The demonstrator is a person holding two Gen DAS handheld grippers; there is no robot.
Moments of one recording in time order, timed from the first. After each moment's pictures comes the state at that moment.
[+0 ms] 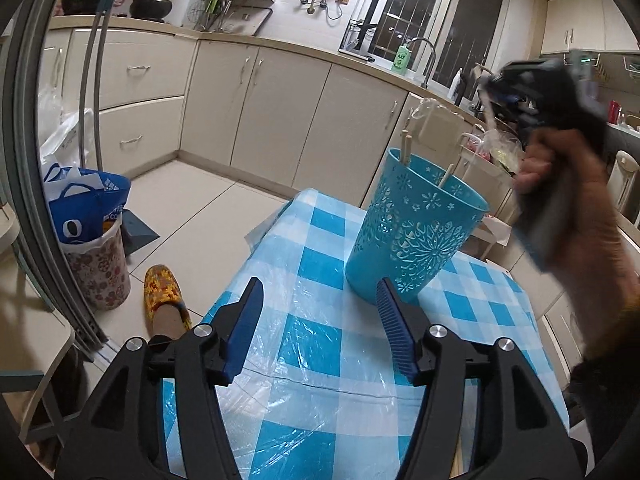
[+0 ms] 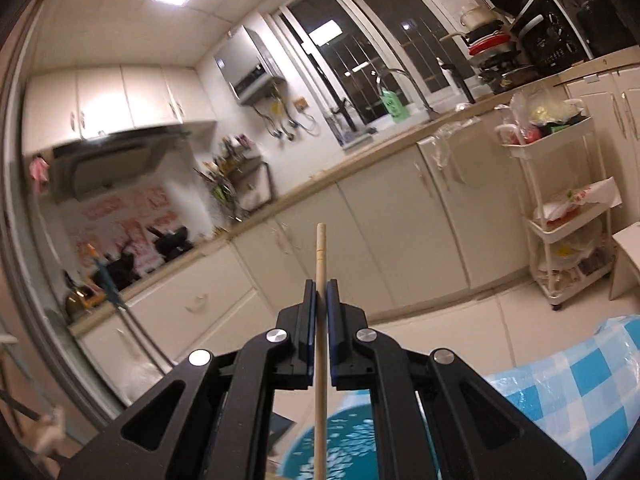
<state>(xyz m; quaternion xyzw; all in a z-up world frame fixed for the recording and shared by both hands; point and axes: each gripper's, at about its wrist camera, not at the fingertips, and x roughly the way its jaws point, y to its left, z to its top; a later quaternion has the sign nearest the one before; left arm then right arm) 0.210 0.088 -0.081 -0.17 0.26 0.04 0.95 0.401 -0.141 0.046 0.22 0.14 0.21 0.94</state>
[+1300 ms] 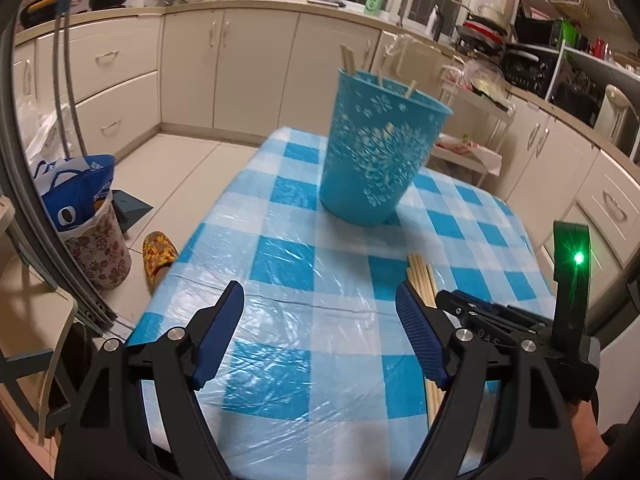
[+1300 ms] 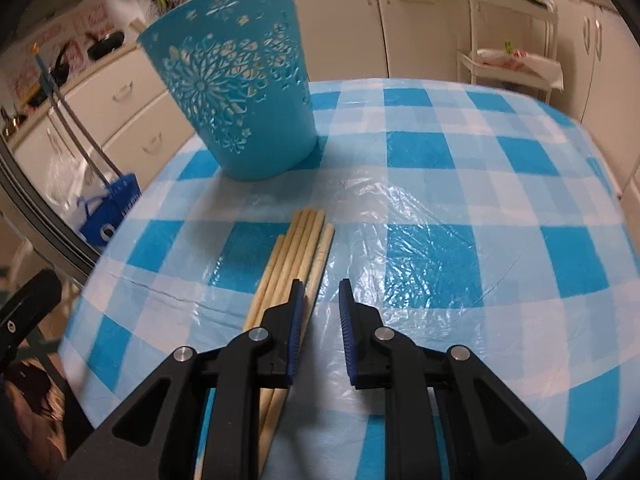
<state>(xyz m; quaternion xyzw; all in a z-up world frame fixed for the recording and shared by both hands) 0.193 0.042 -0.093 -0.11 0.36 0.00 0.93 0.248 -0.180 -0.154 0.04 0.45 0.14 0.88</state>
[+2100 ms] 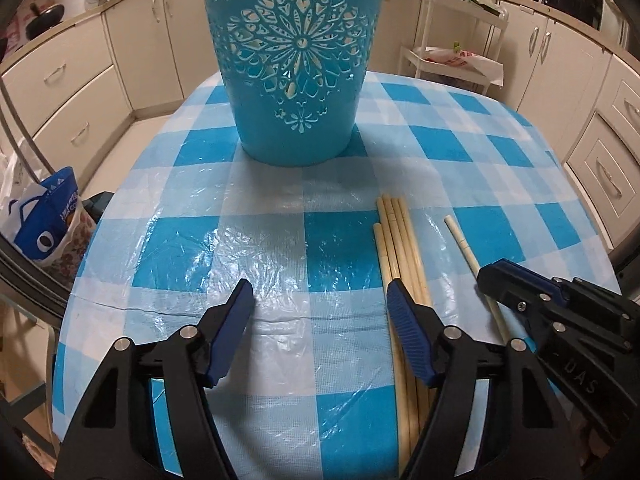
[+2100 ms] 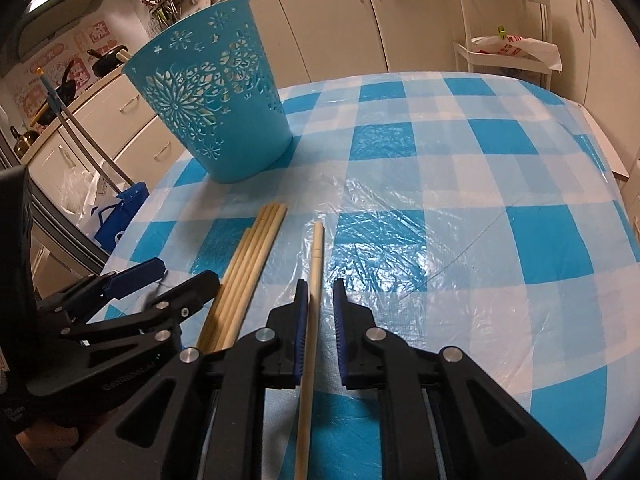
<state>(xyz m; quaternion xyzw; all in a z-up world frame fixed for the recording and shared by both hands) 0.267 -0.041 -0.146 -0.01 0.46 -0.01 0.89 0.246 -0.225 -0.156 0.08 0.45 0.17 0.87</state>
